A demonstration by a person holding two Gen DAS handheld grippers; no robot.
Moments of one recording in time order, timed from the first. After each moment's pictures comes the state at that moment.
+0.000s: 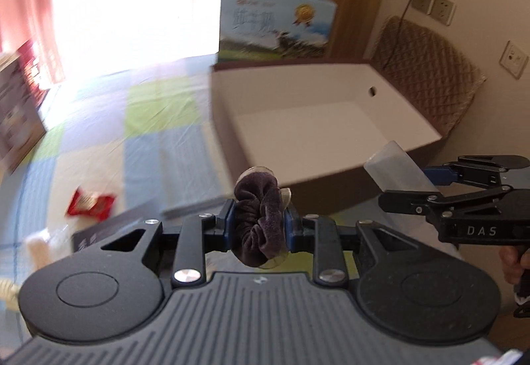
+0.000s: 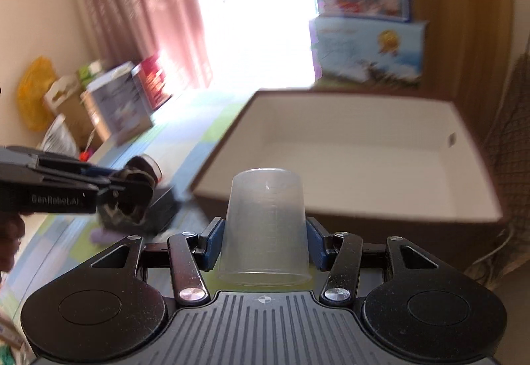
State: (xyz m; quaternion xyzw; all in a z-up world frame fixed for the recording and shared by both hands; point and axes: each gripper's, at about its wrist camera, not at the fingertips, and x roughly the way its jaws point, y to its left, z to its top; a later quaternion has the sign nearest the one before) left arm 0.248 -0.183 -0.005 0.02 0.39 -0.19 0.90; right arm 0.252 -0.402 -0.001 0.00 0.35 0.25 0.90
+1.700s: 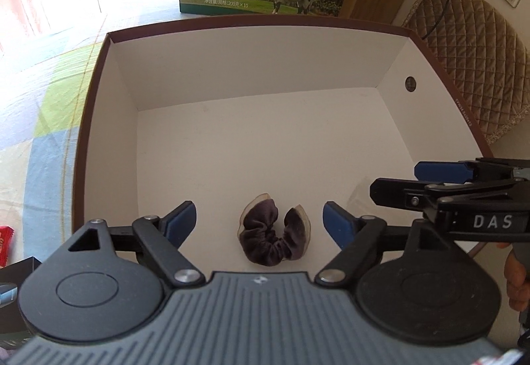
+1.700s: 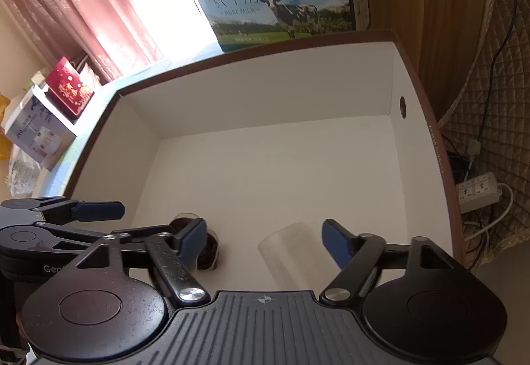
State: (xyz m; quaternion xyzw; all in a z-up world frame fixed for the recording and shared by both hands) left arm 0.401 -0.307 -0.070 0.00 0.50 -0.14 0.85; right arm 0.422 -0.490 -0.056 0.06 0.48 0.21 0.85
